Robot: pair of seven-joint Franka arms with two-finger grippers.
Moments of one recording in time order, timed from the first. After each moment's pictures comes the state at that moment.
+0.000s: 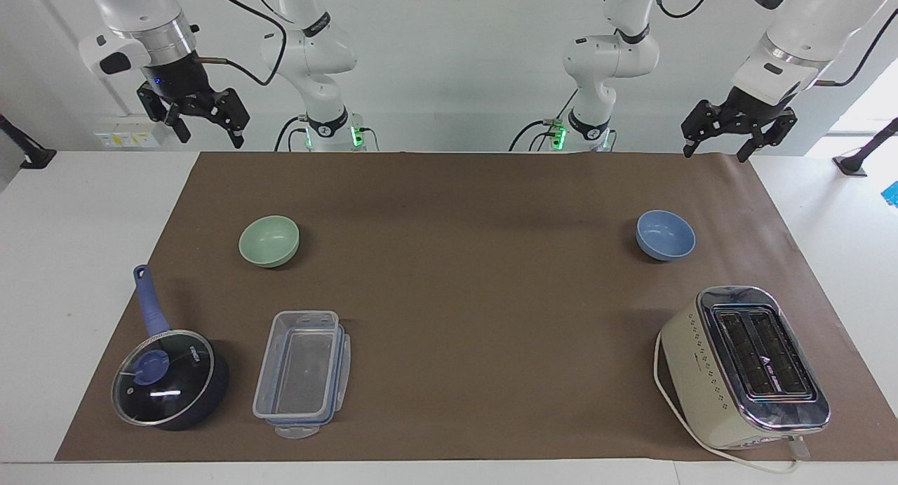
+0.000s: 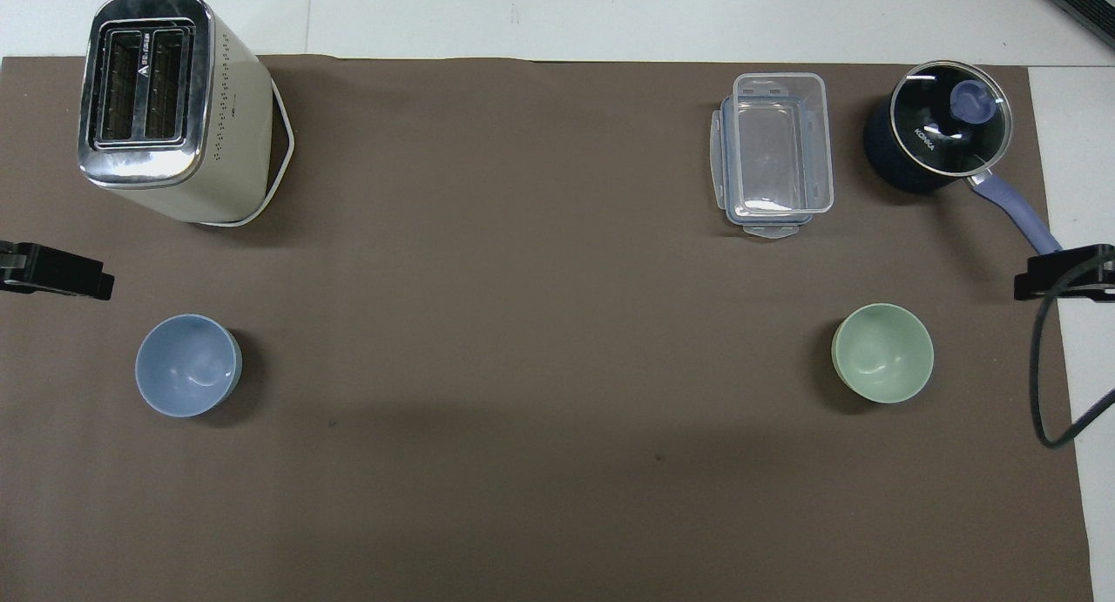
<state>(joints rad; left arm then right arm) -0.02 -0.05 -0.03 -1.57 -0.03 1.51 0.11 0.02 -0.10 -0.07 -1.59 -0.02 1.51 0.09</state>
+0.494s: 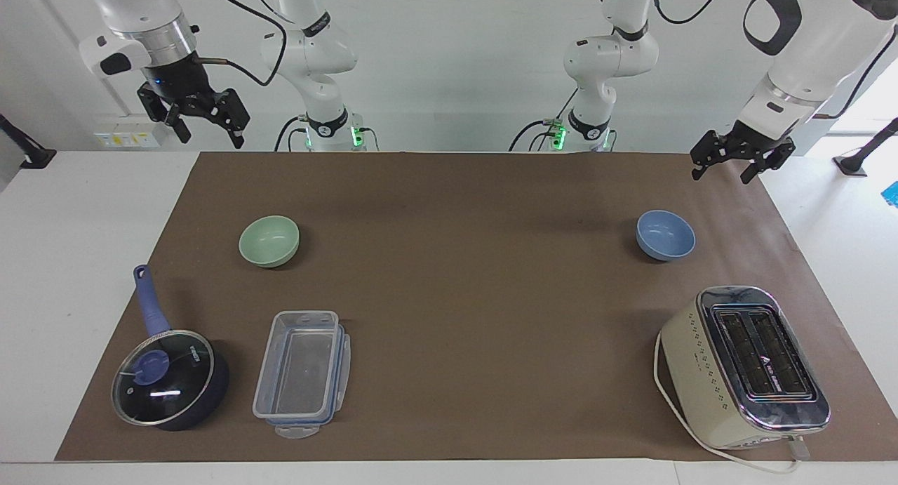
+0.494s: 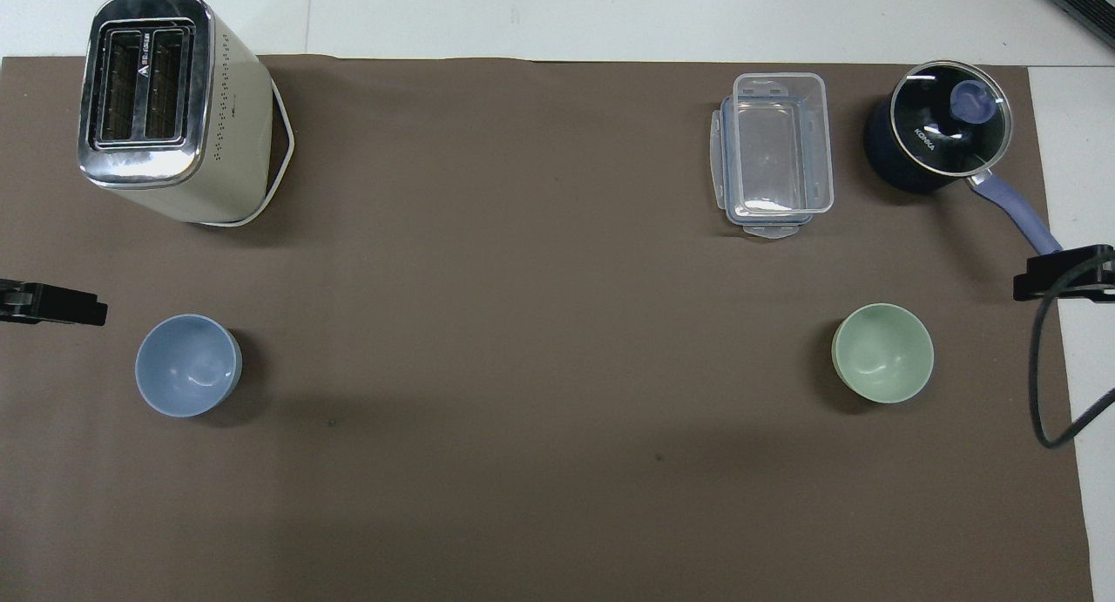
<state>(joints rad) 0.12 -0.13 -0.02 -1.90 -0.03 1.77 0.22 0.02 -0.10 -0.07 -1.60 -0.02 1.51 0.09</state>
